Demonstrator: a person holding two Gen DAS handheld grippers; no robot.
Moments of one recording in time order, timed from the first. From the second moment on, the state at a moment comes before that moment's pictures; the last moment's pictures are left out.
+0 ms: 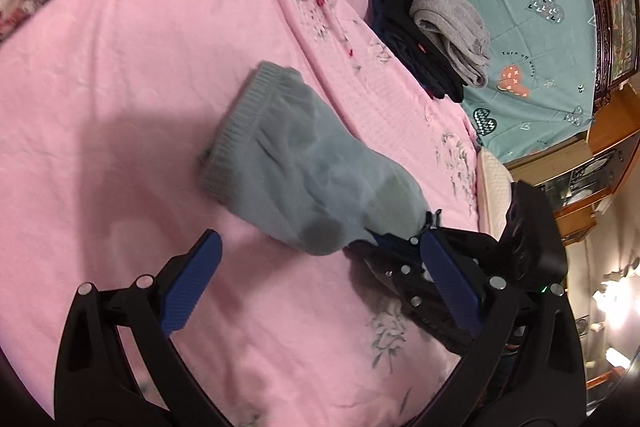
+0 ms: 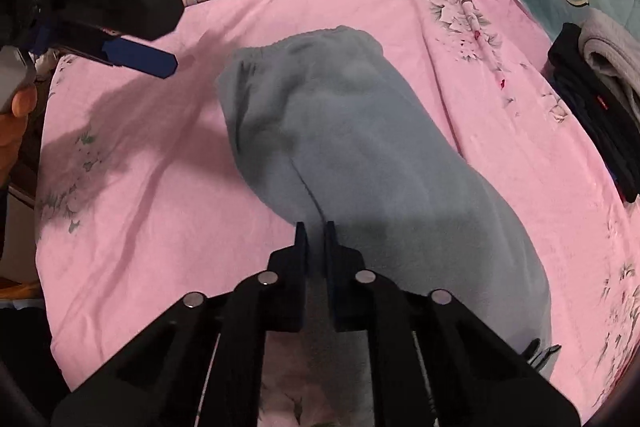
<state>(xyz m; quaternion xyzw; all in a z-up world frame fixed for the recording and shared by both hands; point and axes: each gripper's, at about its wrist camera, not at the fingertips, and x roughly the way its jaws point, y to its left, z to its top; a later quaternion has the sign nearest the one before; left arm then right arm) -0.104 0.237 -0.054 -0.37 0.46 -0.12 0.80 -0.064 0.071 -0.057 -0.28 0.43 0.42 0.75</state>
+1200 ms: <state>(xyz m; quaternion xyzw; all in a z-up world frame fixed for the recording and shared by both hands) -0.052 0.175 -0.018 -0.23 0.40 0.01 0.89 -0.055 -0.242 -0.065 0.22 0.56 0.32 0.73</state>
